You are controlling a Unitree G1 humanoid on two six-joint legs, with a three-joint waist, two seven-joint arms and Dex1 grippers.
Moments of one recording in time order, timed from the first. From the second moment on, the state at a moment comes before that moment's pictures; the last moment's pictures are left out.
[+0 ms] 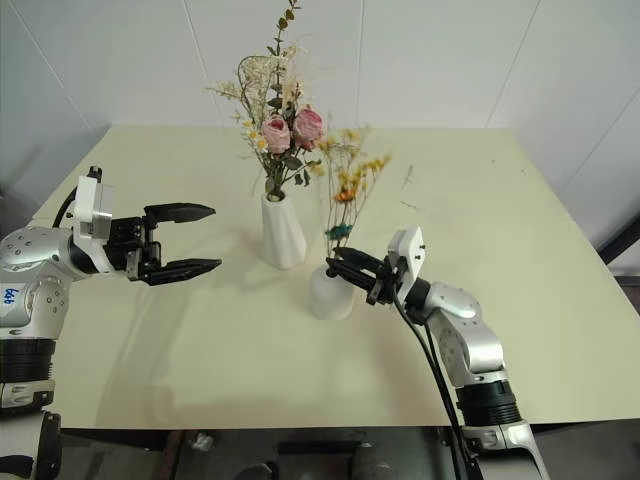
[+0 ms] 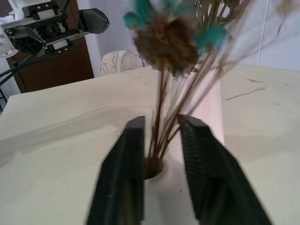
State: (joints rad) left arm -0.65 0.79 0.19 0.17 -0.56 0.21 -1.28; right arm -0.52 -0.32 0.01 0.03 0.50 0.20 0.93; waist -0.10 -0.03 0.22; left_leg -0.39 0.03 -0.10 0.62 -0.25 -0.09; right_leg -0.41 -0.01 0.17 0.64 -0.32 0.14
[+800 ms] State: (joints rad) left arm -0.43 0.88 0.30 0.16 -0.57 0.21 -1.34; right arm -0.32 -0.96 -0.32 -0.01 0.55 0.23 1.26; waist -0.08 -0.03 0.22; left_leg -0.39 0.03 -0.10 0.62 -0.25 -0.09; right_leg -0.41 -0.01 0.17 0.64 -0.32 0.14
